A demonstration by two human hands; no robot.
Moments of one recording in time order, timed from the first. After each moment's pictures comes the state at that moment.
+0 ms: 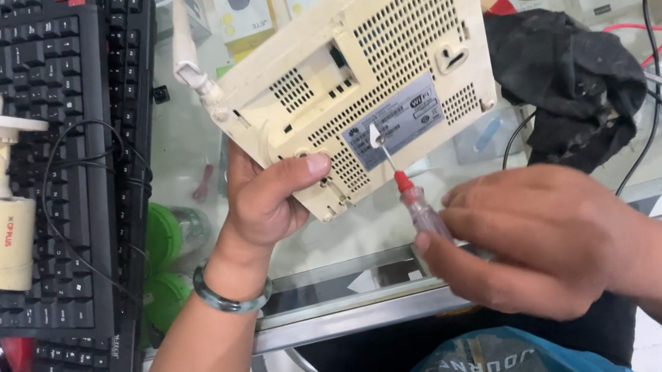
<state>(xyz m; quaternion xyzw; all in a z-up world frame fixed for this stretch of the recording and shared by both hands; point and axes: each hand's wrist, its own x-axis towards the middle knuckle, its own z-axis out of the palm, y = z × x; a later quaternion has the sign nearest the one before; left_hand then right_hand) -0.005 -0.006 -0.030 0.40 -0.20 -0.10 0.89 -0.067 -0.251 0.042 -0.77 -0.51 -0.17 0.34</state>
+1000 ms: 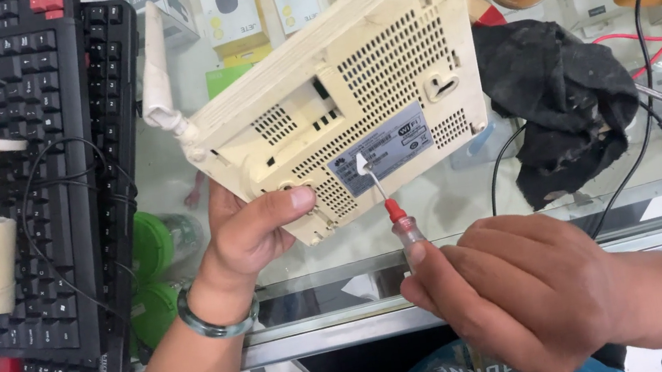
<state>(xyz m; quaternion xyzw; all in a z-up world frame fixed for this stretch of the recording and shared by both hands) -0.011 -0.001 -0.031 0.43 -0.18 -0.13 0.87 -0.076 -0.248 0.033 -0.78 -0.49 -0.32 0.22</state>
